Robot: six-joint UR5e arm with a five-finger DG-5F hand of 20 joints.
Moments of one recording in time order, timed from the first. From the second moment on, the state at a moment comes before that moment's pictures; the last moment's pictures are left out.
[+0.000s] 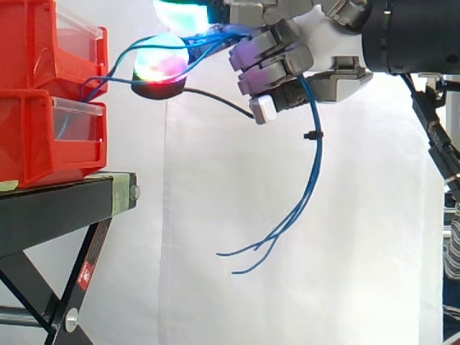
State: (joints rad) arm 0.29 -1.86 -1.72 -2.54 -0.88 -0.49
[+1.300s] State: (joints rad) arm 0.27 -1.86 -1.72 -2.49 -0.82 -0.64
